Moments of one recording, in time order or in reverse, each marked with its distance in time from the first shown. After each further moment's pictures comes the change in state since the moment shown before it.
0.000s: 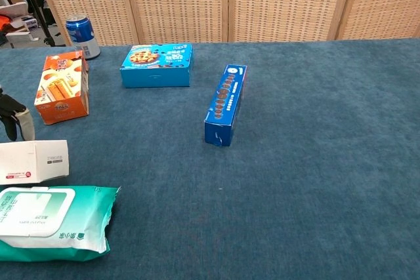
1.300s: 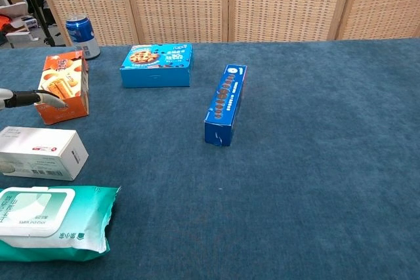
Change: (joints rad) left arm 0.316 -0.316 -0.123 0.069 -0.270 0.459 0.750; right arm -0.002 0.009 0.000 -0.002 -0.001 0.002 0.021
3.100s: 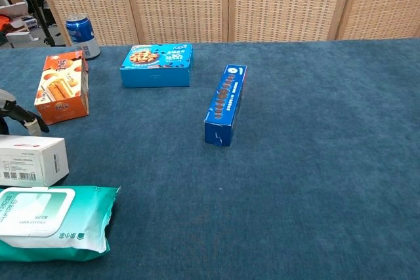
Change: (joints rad) left arm -0.309 0.250 0.003 -0.020 0.098 -0.677 -0.514; right arm 0.007 -0.014 -0.002 0.002 0.004 -0.009 -0.034
